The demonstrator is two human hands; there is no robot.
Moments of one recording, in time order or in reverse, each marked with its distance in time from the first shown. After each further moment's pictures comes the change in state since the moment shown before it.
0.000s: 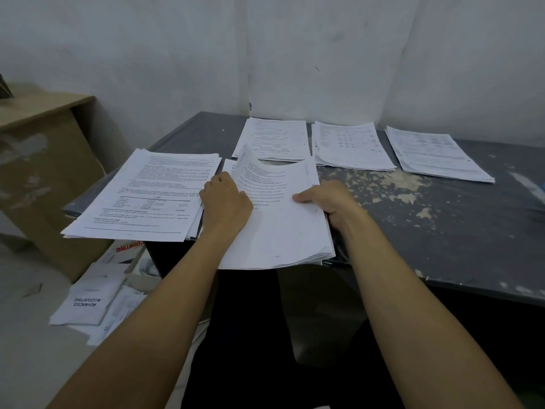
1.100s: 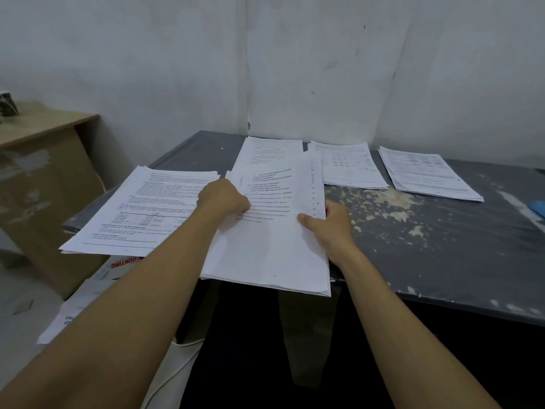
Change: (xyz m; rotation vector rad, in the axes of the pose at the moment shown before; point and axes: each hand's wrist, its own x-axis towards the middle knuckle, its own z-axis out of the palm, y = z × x) left_hand 0.044 0.022 -0.039 0.010 -0.357 -0.200; right_hand -0.001 0.037 -0.008 0.020 0.096 -0.386
